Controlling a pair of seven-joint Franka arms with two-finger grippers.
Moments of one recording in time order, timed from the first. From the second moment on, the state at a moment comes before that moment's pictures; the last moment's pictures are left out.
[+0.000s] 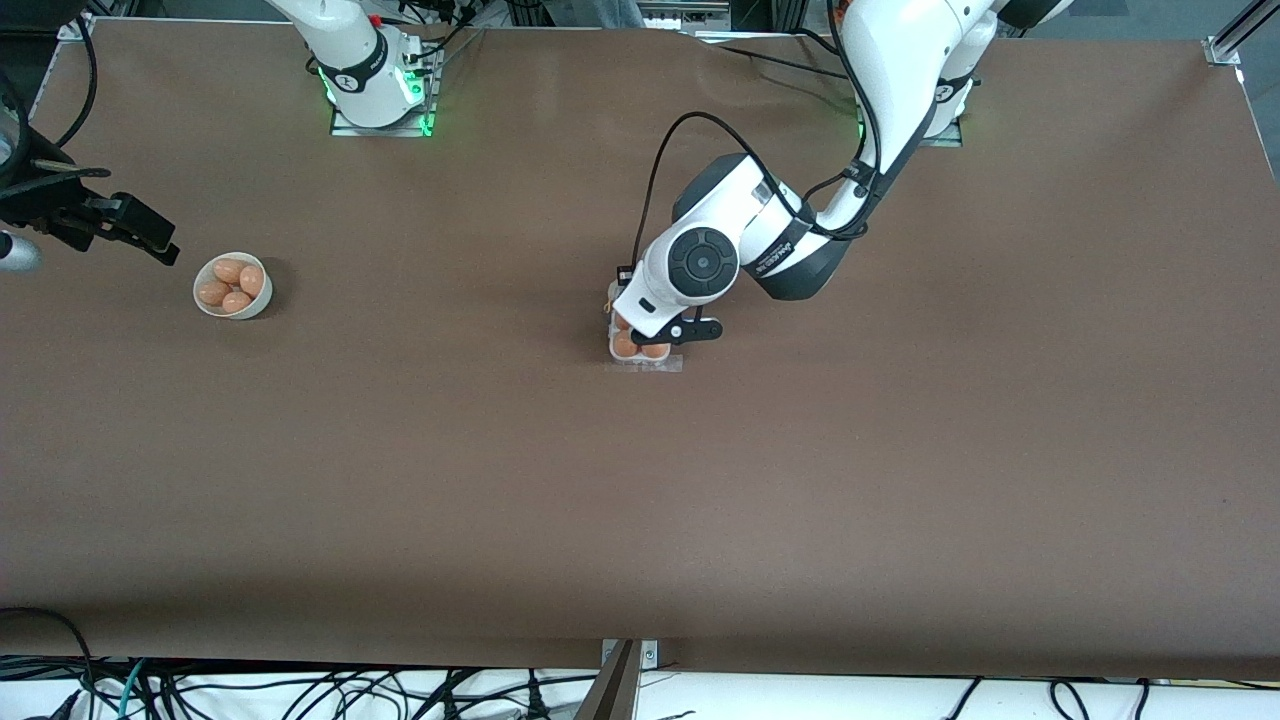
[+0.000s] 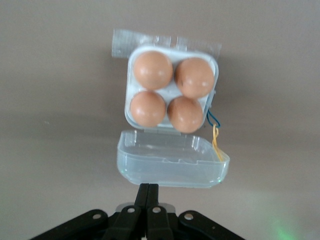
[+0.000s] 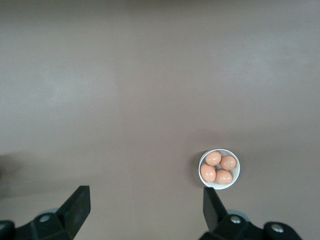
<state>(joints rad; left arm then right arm) -0.47 0.68 -0.31 -1.42 -0.20 1.87 -0.78 0.06 -0.03 -0.04 -1.68 -0.05 1.68 0.16</state>
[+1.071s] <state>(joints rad) -0.25 0.62 -0.16 -1.08 -0.11 1.62 -0.73 0.06 -0.03 -0.04 -1.68 -0.04 1.68 0.14</state>
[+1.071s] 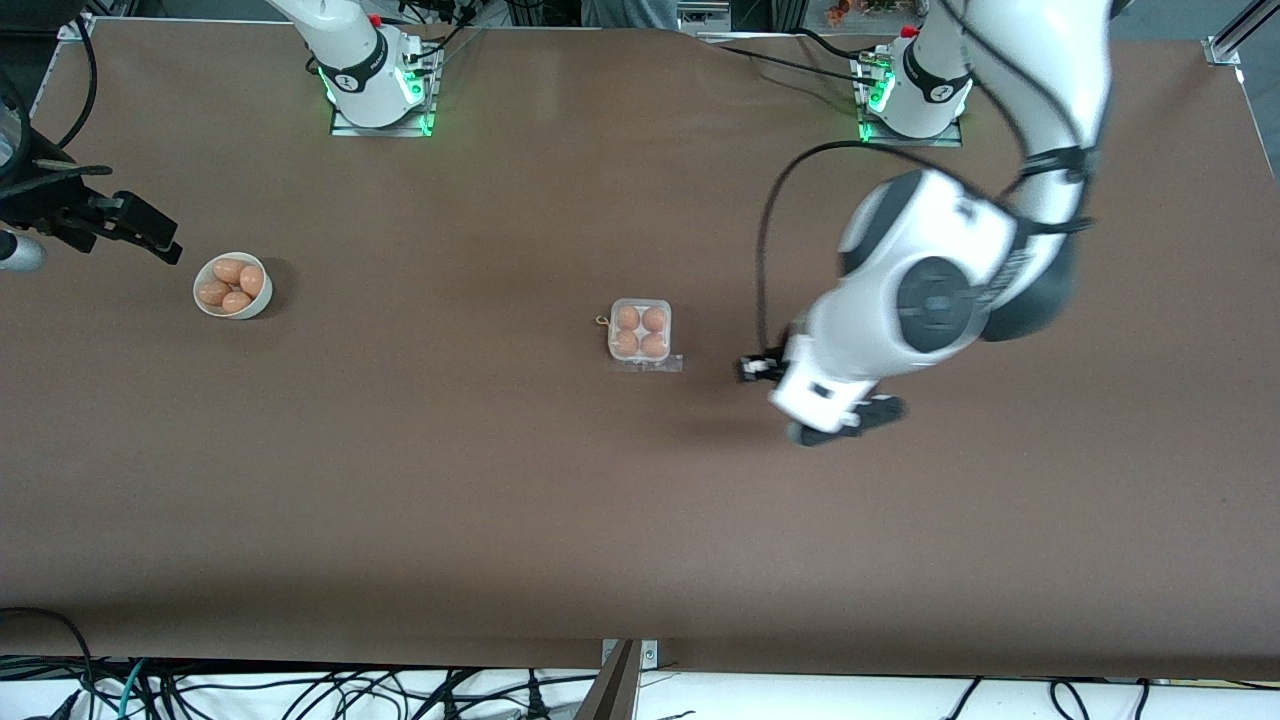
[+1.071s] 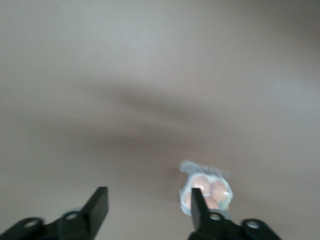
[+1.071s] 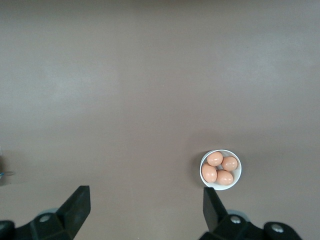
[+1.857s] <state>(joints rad) 0.02 0.46 -0.13 -1.08 0.17 1.44 -0.19 0.06 -0.03 -0.04 -1.68 -0.04 1.68 0.13</state>
